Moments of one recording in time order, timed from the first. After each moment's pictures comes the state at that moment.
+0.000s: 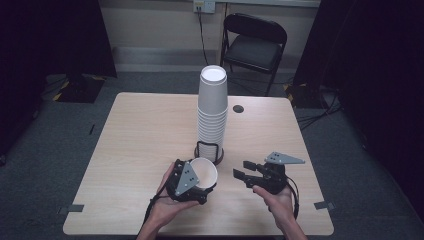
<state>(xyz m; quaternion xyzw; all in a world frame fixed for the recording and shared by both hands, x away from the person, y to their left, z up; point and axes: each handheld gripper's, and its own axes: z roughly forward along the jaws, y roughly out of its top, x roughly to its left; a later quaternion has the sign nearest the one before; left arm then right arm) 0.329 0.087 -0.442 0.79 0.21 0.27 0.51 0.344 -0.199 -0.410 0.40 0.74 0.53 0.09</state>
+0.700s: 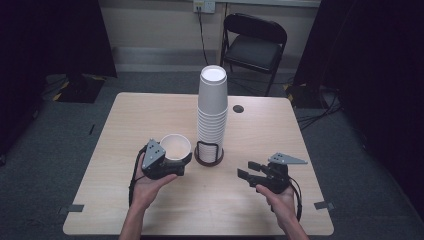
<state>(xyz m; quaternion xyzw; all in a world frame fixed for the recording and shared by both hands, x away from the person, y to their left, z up) 0.372 0.152 -0.426 0.69 0.33 0.28 0.57 0.349 -0.211 -0.423 0.42 0.74 0.52 0.09</state>
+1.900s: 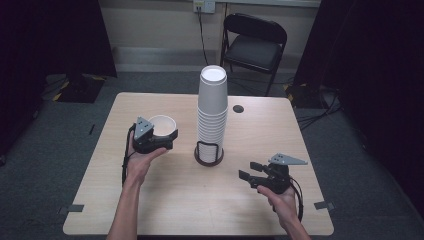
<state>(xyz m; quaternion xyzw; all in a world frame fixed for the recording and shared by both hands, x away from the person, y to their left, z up) 0.447 0.190 -0.427 0.67 0.41 0.30 0.54 0.351 -0.215 -0.428 0.42 0.75 0.51 0.10</state>
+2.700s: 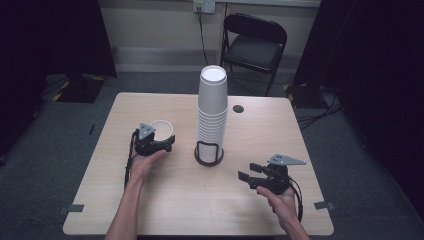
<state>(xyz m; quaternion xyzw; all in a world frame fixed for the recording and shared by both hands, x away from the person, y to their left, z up) 0.467 0.198 -0.482 0.69 0.47 0.27 0.48 0.350 -0.213 -0.429 0.42 0.75 0.50 0.09</state>
